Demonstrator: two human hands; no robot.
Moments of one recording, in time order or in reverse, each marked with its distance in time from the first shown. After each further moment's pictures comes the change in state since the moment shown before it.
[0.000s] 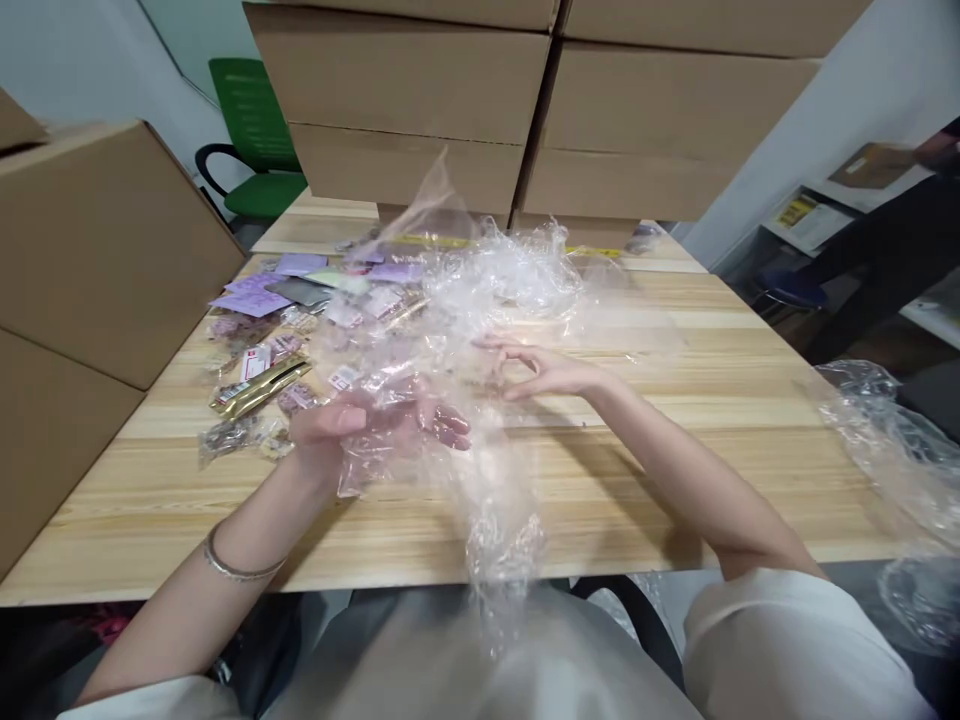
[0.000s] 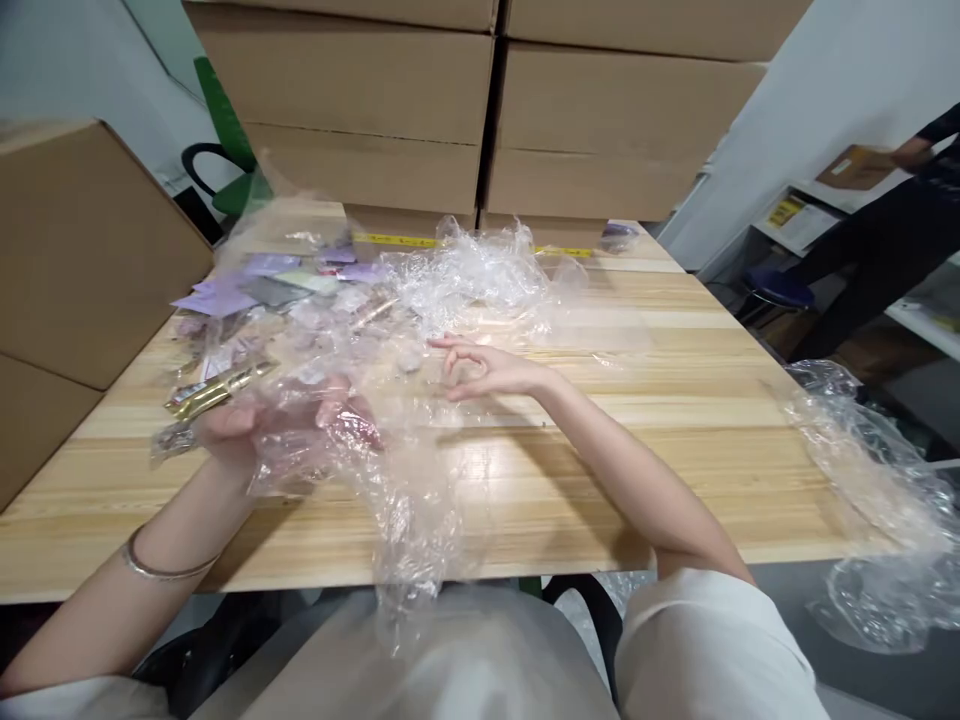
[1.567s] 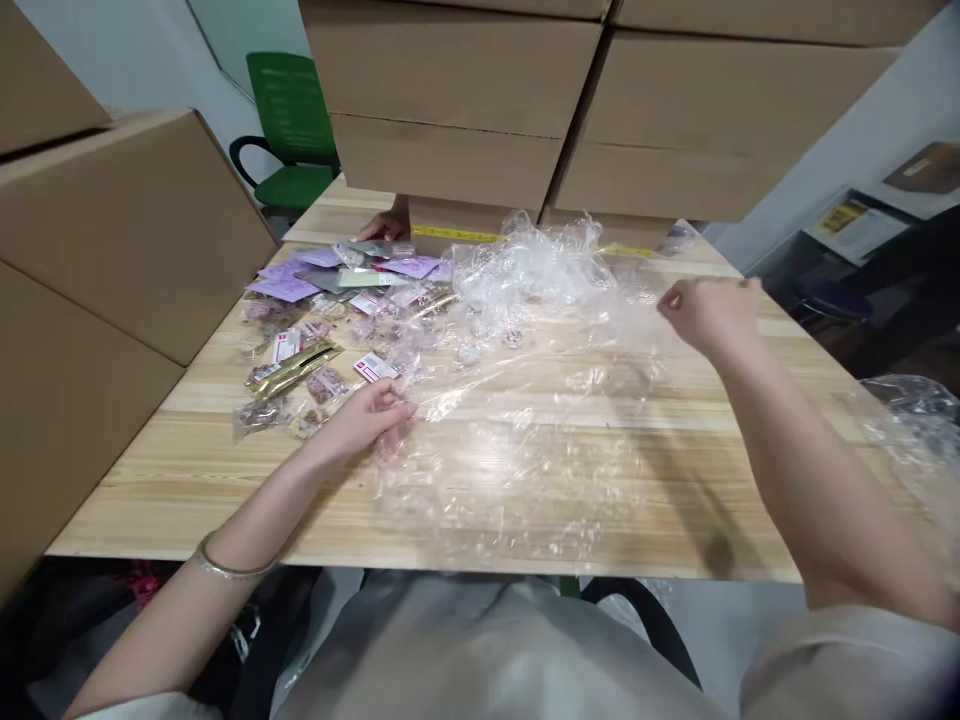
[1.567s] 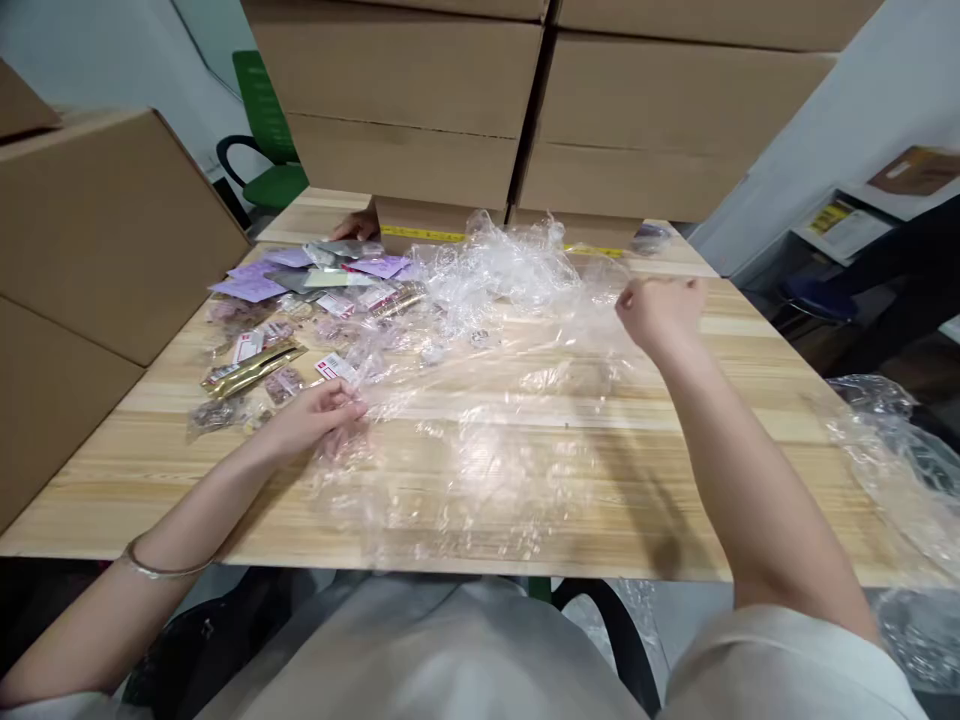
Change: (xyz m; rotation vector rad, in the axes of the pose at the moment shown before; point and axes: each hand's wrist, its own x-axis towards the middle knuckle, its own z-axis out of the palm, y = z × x) left_hand -0.033 -0.048 -0.058 0.472 0.456 -0.339; right_hand -0.065 0.033 -0.106 -1.038 0.745 0.634
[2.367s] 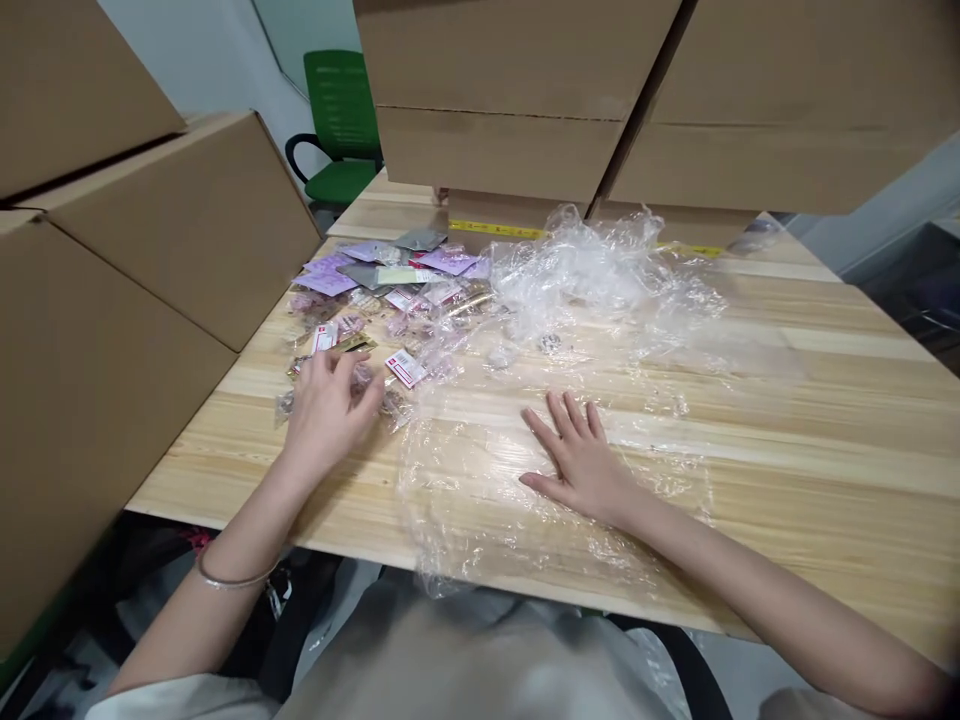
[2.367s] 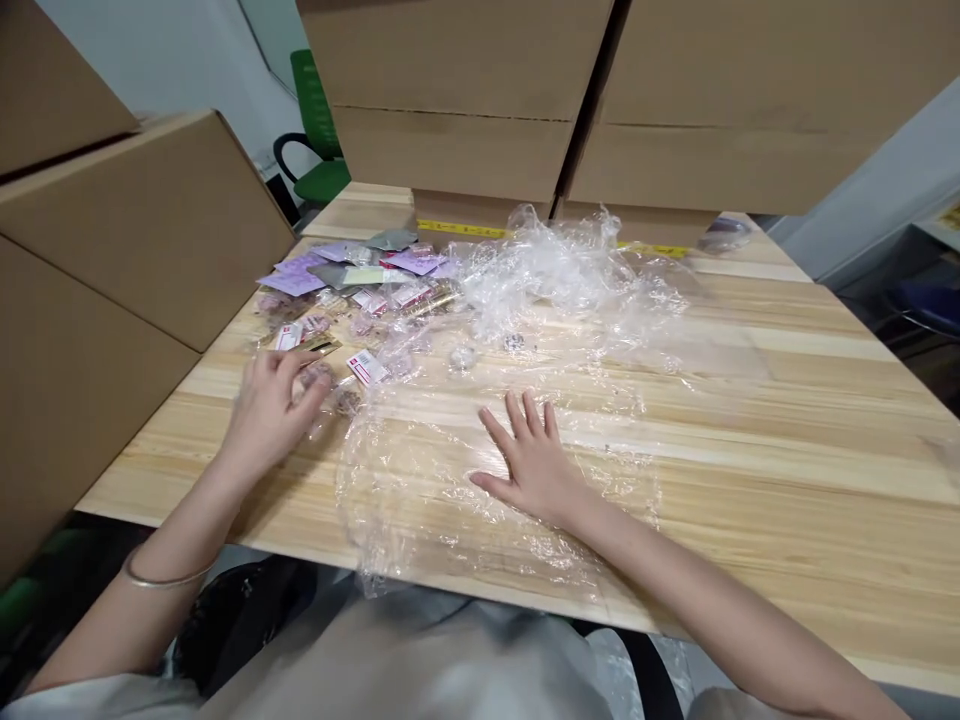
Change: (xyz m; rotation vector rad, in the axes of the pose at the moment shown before) left_hand -0.029 0.008 -0.031 0.900 0.678 0.217; right_hand -0.172 -0.133 0.072 0.237 -0.338 -0.653
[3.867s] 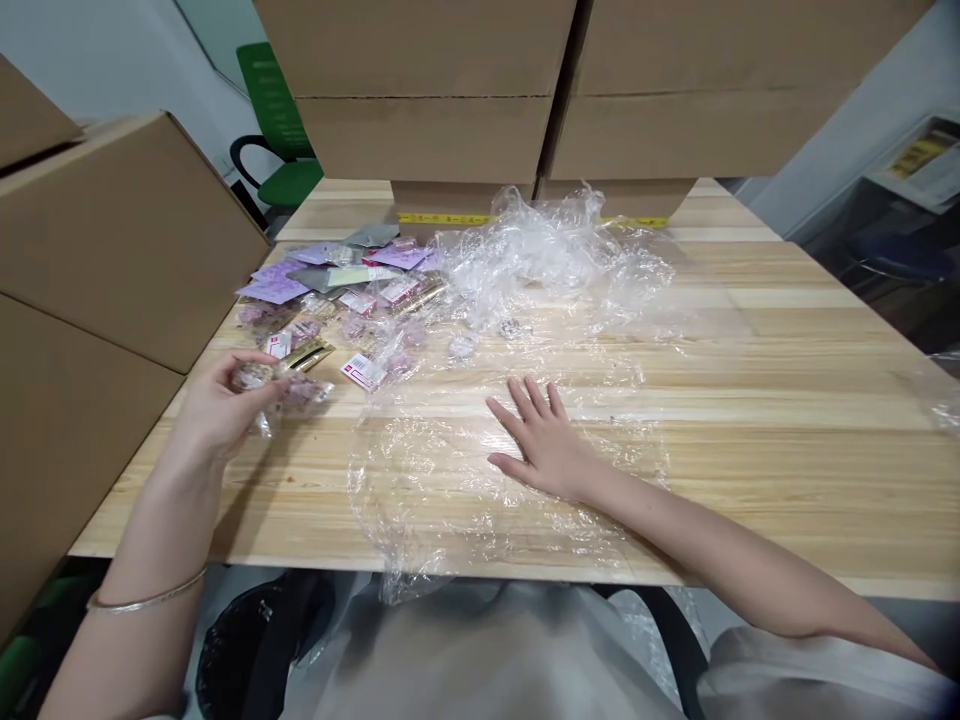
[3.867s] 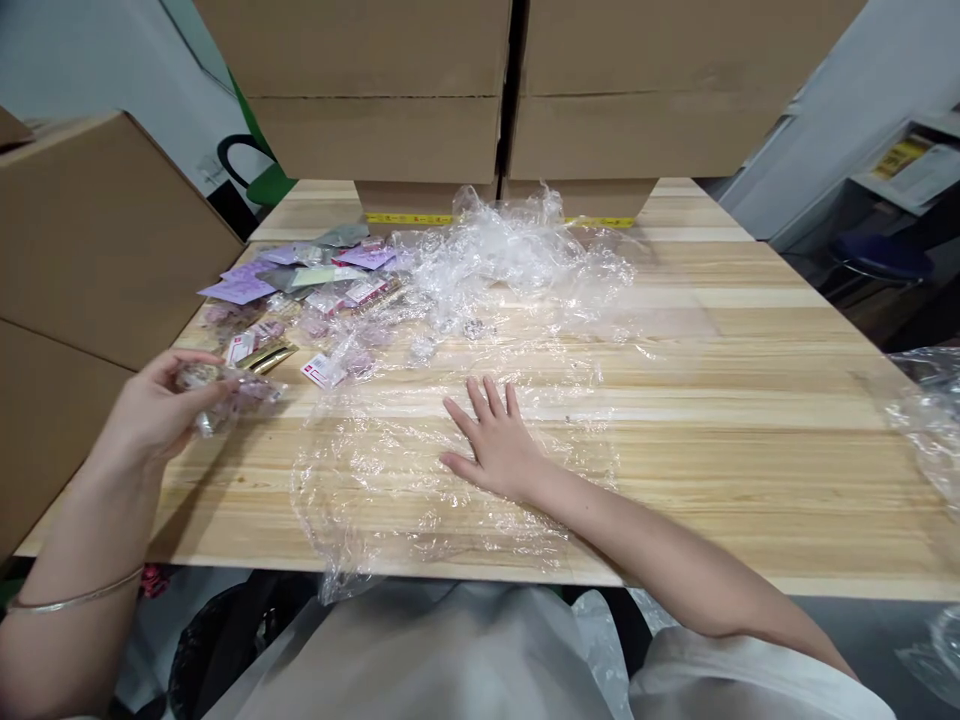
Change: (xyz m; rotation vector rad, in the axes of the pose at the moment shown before) left_hand 0.028 -0.033 -0.029 -0.628 -0.009 -0.361; right_hand 0.002 -0.003 -0.009 0.073 -0.081 0.054
